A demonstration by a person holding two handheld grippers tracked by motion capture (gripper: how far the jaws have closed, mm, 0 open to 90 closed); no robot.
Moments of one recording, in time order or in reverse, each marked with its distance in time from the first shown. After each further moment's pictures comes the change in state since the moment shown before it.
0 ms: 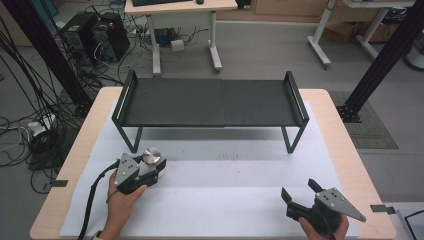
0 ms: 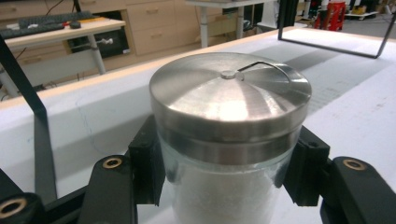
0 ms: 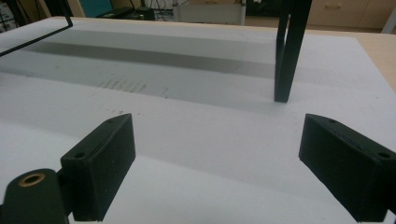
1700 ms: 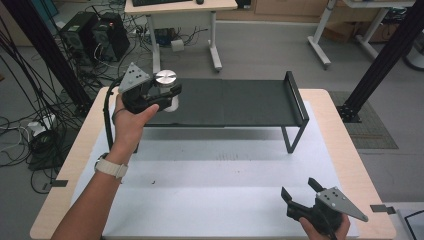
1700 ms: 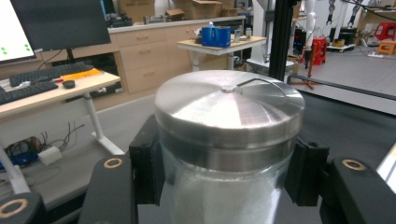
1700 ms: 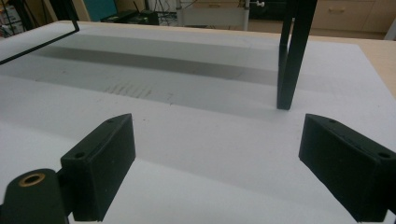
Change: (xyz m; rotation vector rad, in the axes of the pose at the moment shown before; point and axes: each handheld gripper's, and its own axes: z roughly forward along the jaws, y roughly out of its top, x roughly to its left) left arm 0.040 0.184 0.080 -0.094 -0.046 0.009; right arm -0.001 0.005 -0.003 -0.010 0.012 -0.004
